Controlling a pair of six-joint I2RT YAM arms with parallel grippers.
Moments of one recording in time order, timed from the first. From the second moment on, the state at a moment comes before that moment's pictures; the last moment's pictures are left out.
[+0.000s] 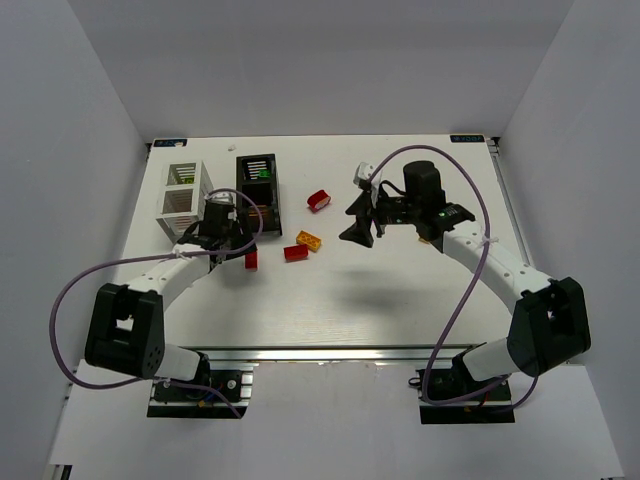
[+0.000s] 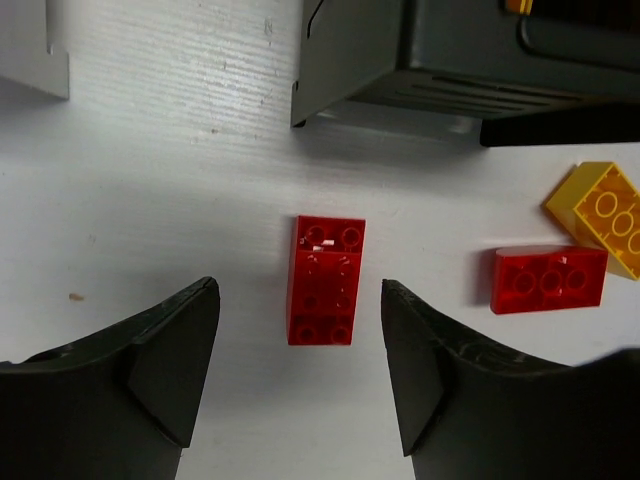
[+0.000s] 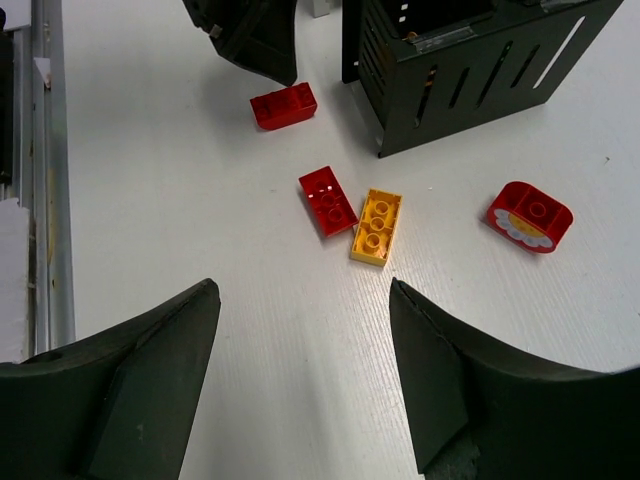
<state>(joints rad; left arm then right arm) -0.24 1.40 0.78 -0.24 -0.12 -0.43 0.47 1.42 1.08 -0.15 -0.84 -0.37</state>
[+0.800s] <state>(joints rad) -0.34 1.55 0.76 -0.10 -0.26 -0.43 0.44 1.41 1.07 -0.12 -0.86 -0.31</state>
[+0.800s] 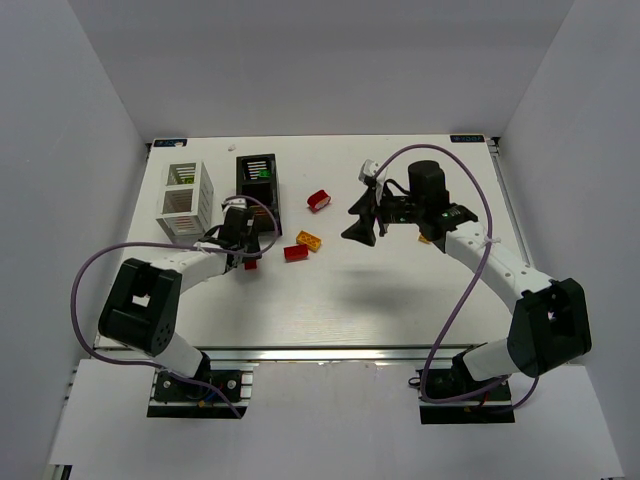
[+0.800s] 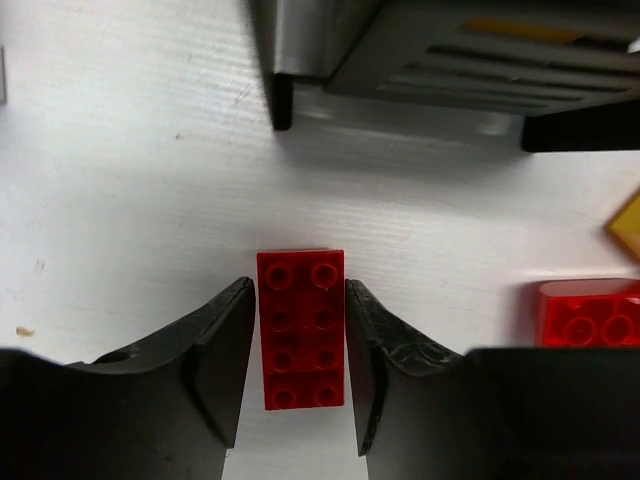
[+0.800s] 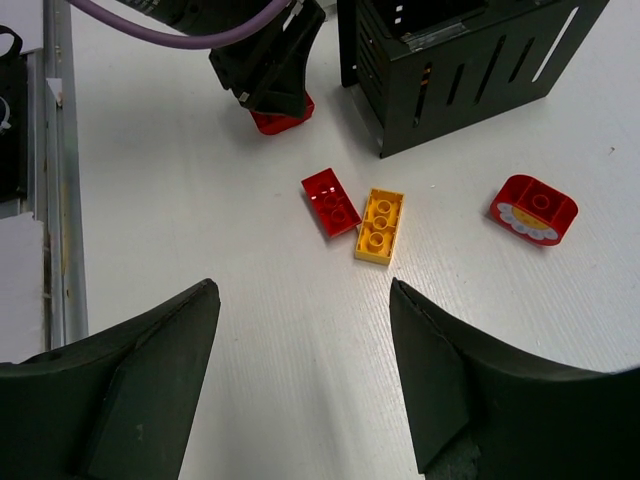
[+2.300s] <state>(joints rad) 0.13 1.48 1.25 -0.41 -0.30 -0.55 0.43 1.35 1.00 -0.14 -0.90 -0.34</state>
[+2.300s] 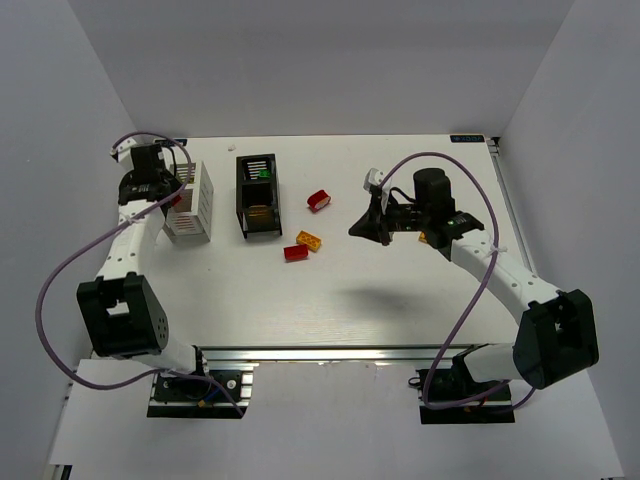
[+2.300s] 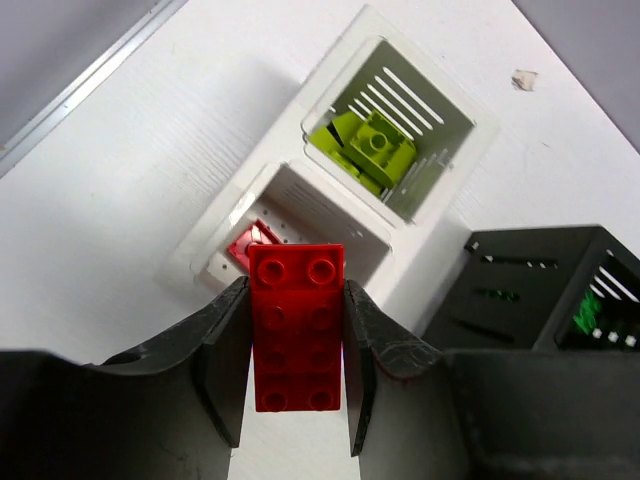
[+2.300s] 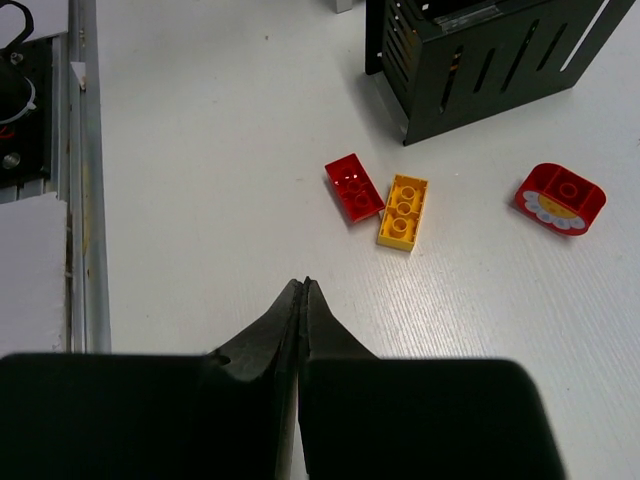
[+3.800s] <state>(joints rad) 0.13 1.07 0.84 -0.30 0.16 -0.53 0.32 1.60 1.05 -0.42 -0.12 -0.40</state>
